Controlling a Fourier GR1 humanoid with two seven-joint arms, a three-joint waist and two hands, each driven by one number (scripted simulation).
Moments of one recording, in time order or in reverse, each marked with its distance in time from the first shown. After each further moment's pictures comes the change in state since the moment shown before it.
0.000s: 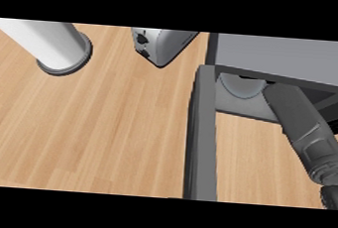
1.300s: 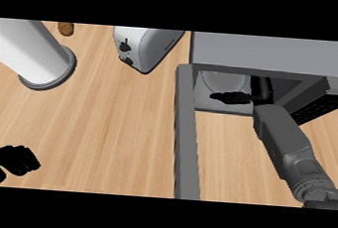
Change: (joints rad) left arm -0.034 -0.082 -0.289 -0.009 -0.098 -0.050 0.031; right arm 0.141 0.094 -0.232 -0.030 -0.269 0.603 -0.264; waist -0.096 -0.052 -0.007
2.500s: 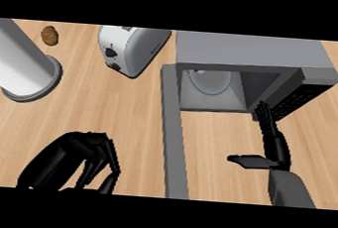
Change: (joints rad) left arm -0.142 -0.016 -0.452 0.145 -0.335 0.201 -0.039; right arm 0.612 0.055 0.114 -0.515 -0.075 0.273 -0.028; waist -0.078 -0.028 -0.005
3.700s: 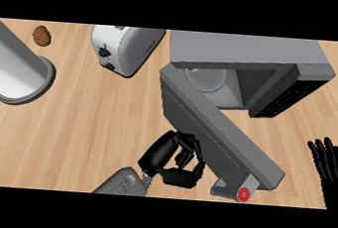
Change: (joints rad) left arm -0.439 0.004 -0.546 0.926 -0.064 0.646 -0.508; right arm 0.558 -0.122 0.063 -0.875 -0.224 0.286 0.203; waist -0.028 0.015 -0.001
